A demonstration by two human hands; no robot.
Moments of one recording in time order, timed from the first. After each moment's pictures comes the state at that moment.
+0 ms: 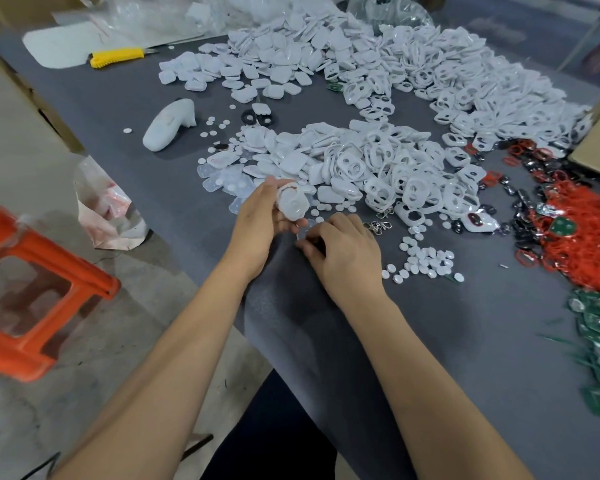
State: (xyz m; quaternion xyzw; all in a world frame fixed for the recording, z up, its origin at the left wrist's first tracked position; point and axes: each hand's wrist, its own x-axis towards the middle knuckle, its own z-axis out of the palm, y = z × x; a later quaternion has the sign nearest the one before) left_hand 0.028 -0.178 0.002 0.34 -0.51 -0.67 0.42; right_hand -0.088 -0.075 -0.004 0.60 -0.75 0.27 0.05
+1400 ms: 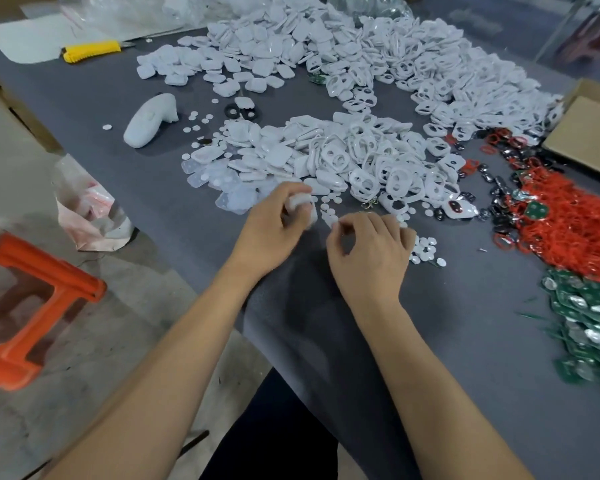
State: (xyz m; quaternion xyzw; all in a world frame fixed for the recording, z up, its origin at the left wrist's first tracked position) left_hand 0.022 -0.159 -0.003 0.34 -0.76 -0.43 0.35; right_hand -0.101 -0.043 -0.002 0.46 -0.79 0.34 0.20
